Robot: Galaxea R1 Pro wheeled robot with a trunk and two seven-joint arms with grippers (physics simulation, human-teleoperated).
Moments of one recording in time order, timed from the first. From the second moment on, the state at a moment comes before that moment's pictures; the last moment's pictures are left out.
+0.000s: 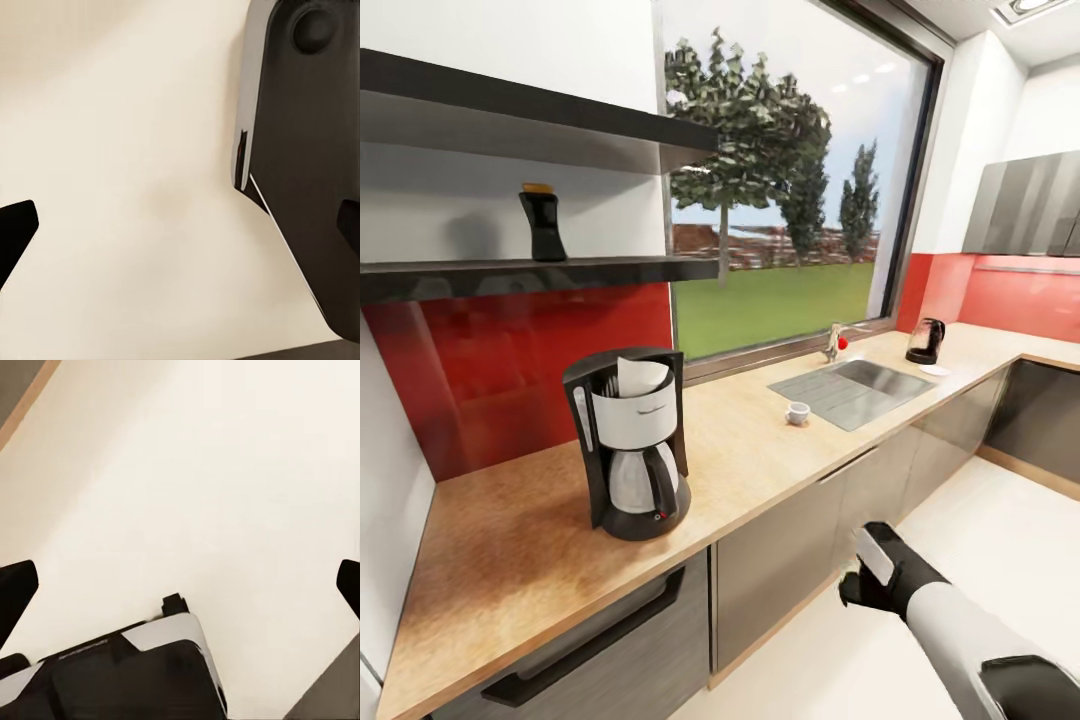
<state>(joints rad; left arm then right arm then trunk) -0.04 0.12 0.01 0.00 0.00 0.09 0.06 -0.79 -0.07 0.13 -0.39 -0.60 0.89 -0.55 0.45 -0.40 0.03</state>
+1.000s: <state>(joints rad) -0.05 0.12 0.02 -0.01 0.01 0.00 0.06 -0.46 -0.05 0.25 -0.03 -0.25 0.13 0.12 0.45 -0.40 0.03</state>
